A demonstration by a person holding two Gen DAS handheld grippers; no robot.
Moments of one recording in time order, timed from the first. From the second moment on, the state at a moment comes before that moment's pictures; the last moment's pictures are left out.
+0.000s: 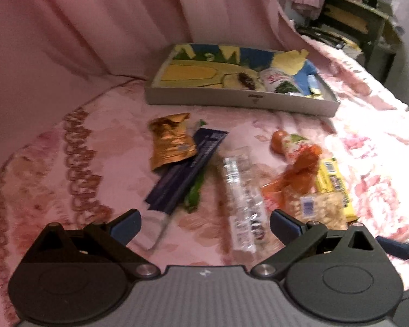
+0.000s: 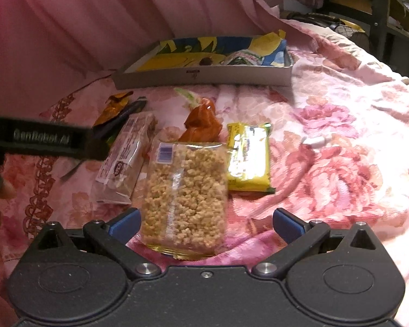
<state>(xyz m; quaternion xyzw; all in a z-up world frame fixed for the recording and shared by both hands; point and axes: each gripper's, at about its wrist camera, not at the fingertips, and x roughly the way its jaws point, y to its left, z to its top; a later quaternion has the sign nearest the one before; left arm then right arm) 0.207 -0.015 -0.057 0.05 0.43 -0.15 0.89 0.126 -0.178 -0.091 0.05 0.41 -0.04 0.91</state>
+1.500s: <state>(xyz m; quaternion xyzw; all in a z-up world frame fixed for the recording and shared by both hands) 0.218 -0.025 -0.074 -0.02 0.48 -0.20 0.85 0.122 -0.147 -0.096 -0.06 0.36 -0.02 0.93</state>
